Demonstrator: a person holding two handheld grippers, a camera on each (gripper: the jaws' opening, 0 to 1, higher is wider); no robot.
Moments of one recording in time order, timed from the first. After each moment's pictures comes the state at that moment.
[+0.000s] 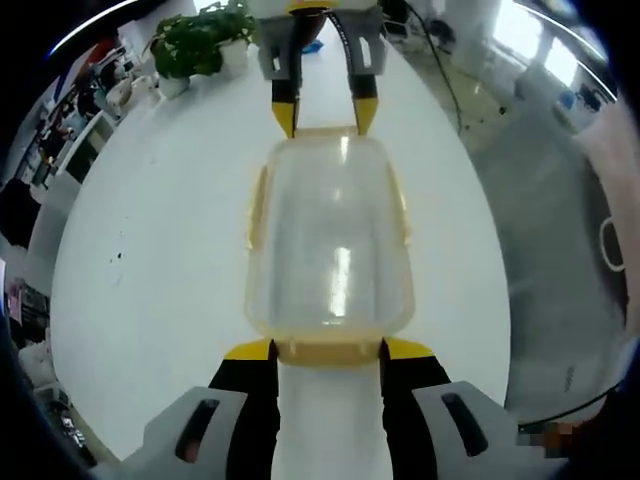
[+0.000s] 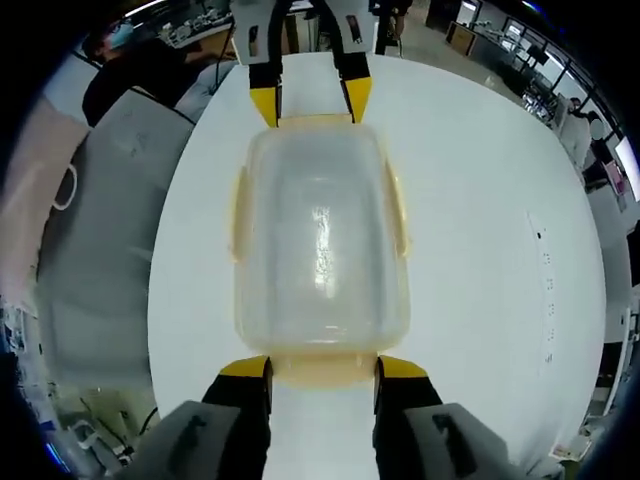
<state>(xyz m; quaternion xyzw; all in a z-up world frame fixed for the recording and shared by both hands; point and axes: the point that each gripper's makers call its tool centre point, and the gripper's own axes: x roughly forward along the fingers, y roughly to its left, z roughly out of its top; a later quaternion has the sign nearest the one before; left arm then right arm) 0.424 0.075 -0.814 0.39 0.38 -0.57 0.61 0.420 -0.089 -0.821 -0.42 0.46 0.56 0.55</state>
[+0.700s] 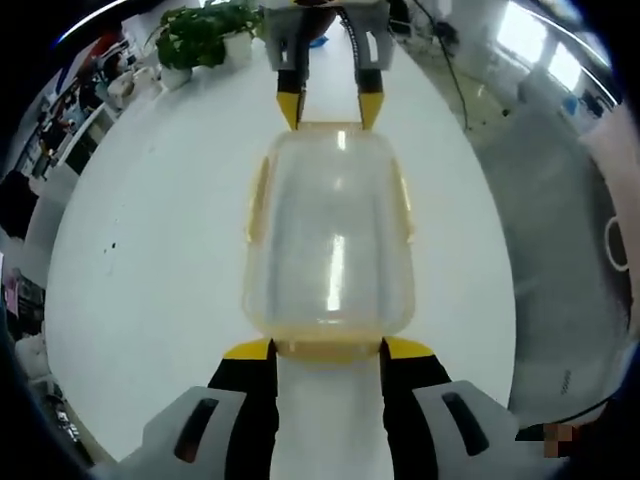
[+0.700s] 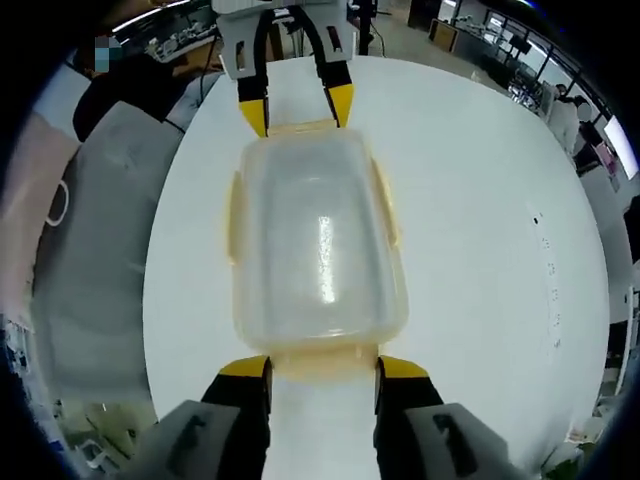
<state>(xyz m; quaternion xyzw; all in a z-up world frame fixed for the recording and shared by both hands) 0.426 0.080 -0.827 0.38 0.40 -0.56 0.61 0.421 -0.091 -0.830 -0.40 0.46 0.55 0.57</state>
